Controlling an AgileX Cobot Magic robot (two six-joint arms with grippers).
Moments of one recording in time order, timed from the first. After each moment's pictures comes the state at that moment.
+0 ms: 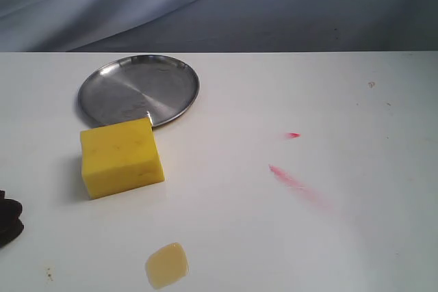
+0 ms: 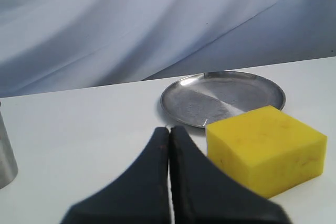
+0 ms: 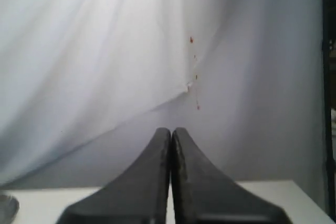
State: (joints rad) left arm -0.07 0.00 0.00 -0.07 0.21 0.16; right arm 0.12 0.01 0.00 0.05 -0.16 -0.01
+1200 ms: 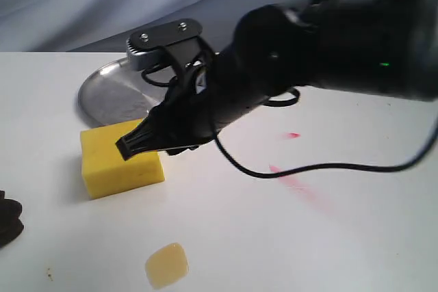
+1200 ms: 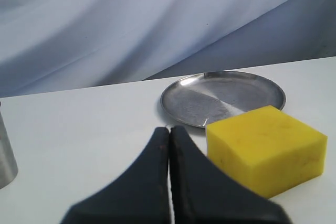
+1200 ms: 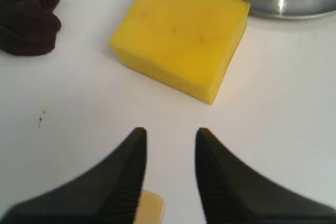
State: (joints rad) left arm -0.07 0.00 0.00 -0.07 0.21 0.16; right arm 0.96 1.78 -1.33 0.18 0.59 -0.01
